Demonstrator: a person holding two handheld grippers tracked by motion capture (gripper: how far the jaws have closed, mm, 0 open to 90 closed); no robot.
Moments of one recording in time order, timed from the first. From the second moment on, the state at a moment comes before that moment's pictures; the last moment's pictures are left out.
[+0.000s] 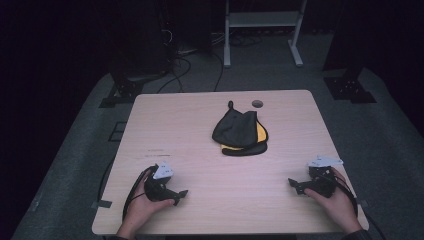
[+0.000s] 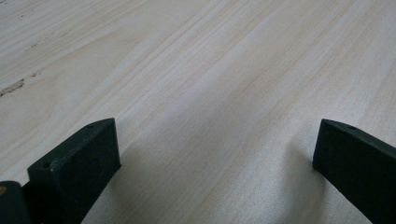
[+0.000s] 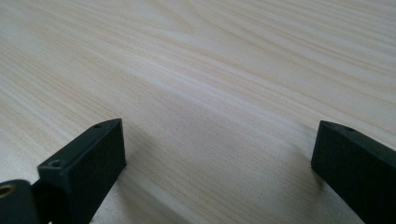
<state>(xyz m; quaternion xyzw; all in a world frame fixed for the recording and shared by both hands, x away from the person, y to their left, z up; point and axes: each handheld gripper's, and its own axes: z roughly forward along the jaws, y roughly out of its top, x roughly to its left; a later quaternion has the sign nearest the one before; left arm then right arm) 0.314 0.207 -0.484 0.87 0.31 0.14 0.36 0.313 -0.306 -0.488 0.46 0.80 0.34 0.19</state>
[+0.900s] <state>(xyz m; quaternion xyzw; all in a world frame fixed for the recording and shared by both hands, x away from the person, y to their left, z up) 0.347 0.175 -0.448 0.85 0.31 0.13 0.41 0.313 -0.306 -0.488 0.46 0.80 0.34 0.19</state>
